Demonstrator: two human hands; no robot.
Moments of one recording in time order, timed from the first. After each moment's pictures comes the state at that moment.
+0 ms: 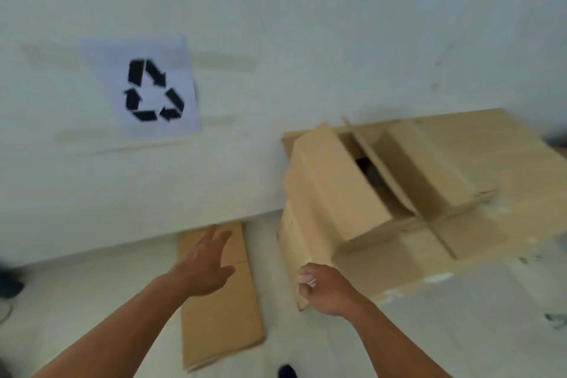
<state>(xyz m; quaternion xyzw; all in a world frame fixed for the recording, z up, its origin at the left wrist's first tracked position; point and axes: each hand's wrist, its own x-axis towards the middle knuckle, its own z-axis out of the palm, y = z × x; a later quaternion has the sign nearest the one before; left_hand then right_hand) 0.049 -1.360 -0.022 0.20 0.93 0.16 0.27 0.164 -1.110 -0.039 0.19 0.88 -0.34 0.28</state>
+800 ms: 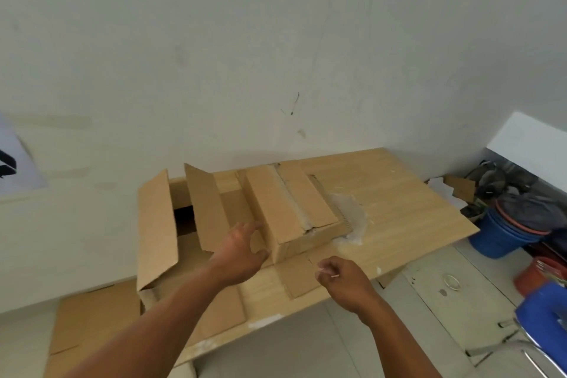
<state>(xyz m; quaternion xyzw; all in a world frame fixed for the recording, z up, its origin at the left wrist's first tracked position) 0.176 -0.889 0.100 0.22 0.88 0.37 0.19 0.305 -0.681 0.083 0.29 0.86 -0.42 0.07</state>
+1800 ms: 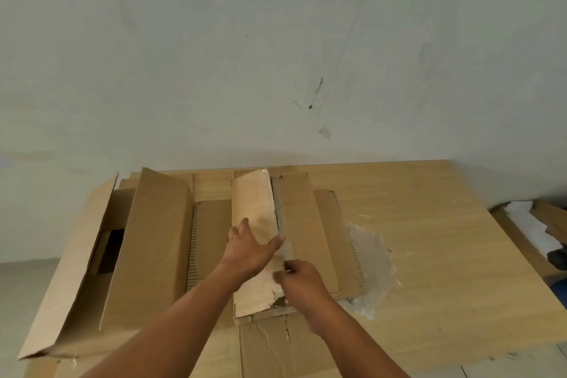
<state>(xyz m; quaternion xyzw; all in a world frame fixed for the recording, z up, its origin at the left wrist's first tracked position) 0.011 -0.683 0.027 -0.08 0.88 0.40 0.25 0.086 -0.568 0.041 0.24 0.77 -0.56 0.20</state>
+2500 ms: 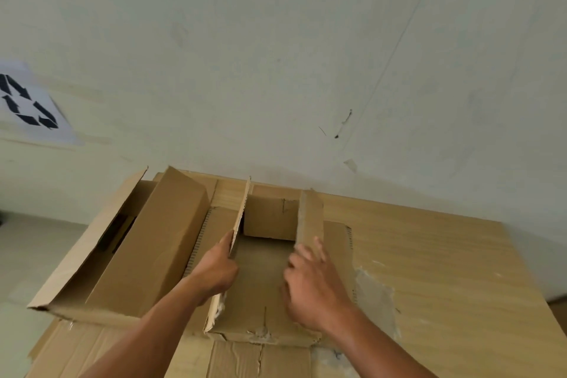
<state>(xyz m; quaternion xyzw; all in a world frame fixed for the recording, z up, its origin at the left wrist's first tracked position) 0.014 -0.693 0.038 -0.18 0.85 0.45 0.22 0.030 -0.486 0.058 -0.25 0.96 0.02 0.09</state>
